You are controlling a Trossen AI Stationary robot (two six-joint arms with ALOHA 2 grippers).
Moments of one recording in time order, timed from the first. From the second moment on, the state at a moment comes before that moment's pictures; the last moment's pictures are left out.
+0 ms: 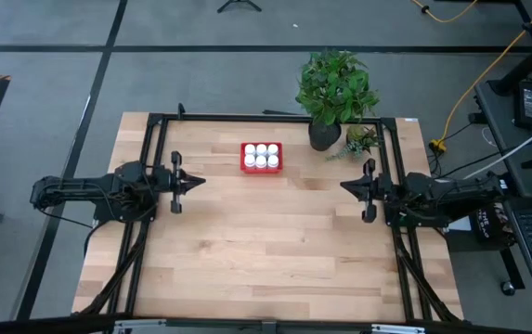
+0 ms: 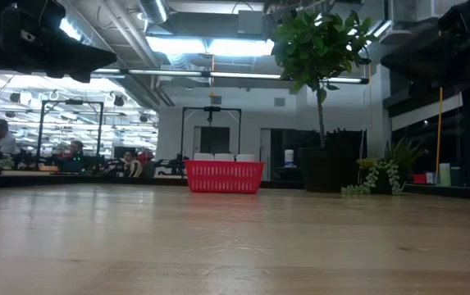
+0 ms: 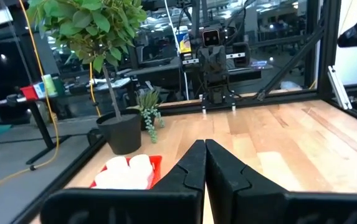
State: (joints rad) left arm 0.09 0.14 0.06 0.11 -0.03 0.14; right arm 0.13 0.12 0.01 0.22 0.26 -0.02
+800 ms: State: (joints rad) left arm 0.09 0.14 0.06 0.11 -0.03 0.07; right arm 0.13 0.12 0.01 0.22 0.26 -0.01
